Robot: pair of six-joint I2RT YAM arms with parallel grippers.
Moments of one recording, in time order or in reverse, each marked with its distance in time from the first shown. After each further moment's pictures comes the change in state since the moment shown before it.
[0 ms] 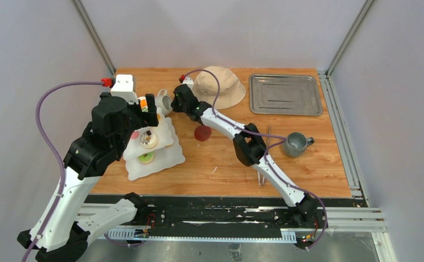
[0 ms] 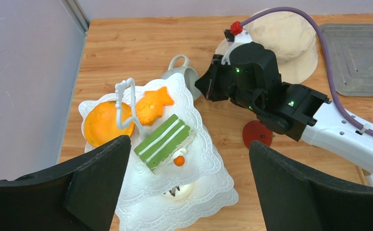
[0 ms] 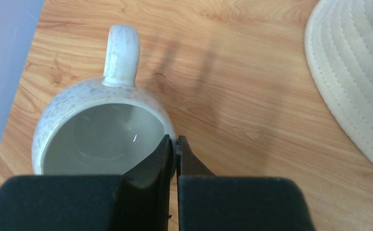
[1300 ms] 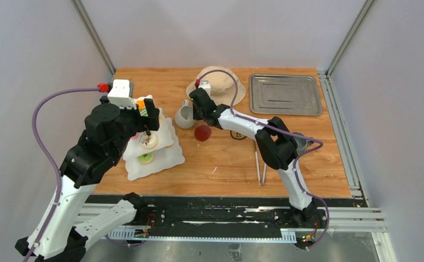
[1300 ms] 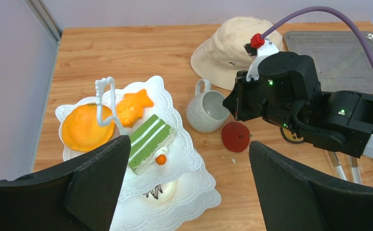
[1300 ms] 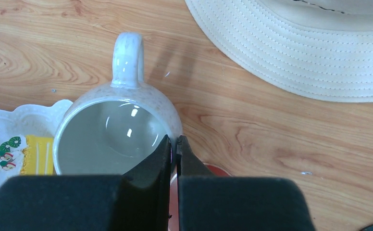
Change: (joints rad) left arm 0.000 -0.067 -0.057 0.057 0.090 -0.011; right arm 0.003 -0.579 -0.807 0.034 0.153 -0.132
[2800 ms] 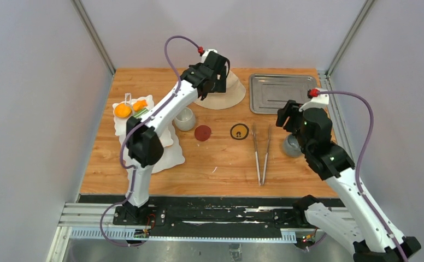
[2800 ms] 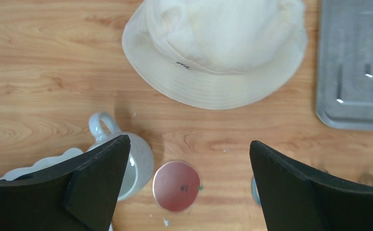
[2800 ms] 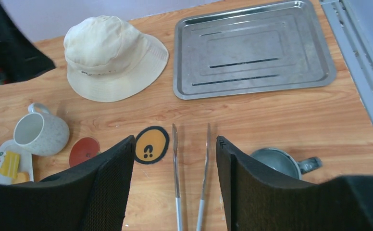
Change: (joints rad) left arm -0.085 1.176 0.744 -0.040 -0.063 -0.228; right arm -0.346 -1.369 -0.795 -0.229 0.125 -0.135
